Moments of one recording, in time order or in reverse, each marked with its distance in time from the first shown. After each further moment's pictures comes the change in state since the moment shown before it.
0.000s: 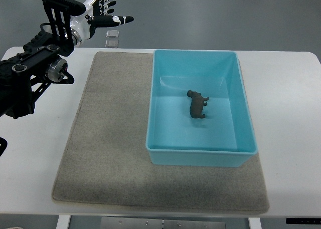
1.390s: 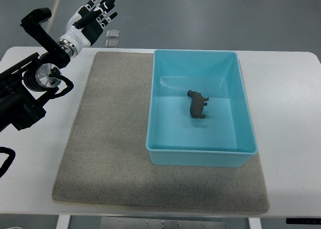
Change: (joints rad) left arm 0.088 -0.043 -0.117 0.095 -0.506 -0.330 -0.006; right arm 0.000 0.000 0.000 0.000 0.000 0.000 0.000
